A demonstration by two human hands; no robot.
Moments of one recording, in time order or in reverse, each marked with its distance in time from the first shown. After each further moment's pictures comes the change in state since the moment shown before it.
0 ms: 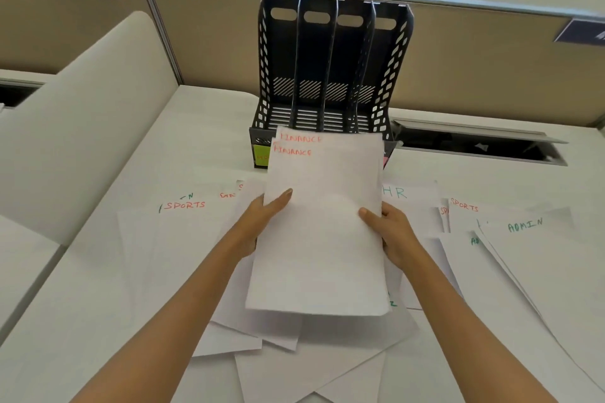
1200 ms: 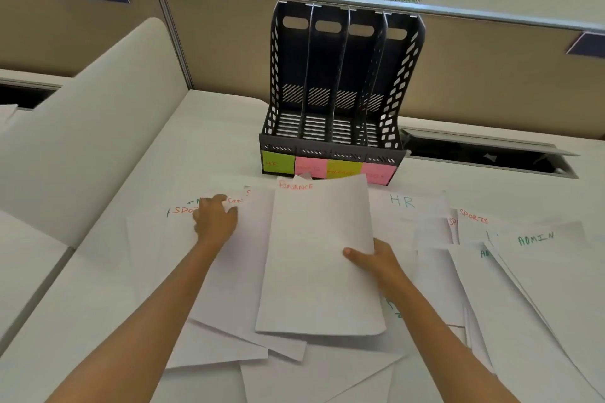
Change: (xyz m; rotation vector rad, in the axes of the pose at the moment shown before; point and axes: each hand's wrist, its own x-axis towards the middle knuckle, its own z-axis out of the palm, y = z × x) left_hand 0.033 -0.021 -0.078 0.718 0.591 0.058; right_hand -0.006 0.051 0.015 -0.201 -0.020 0.074
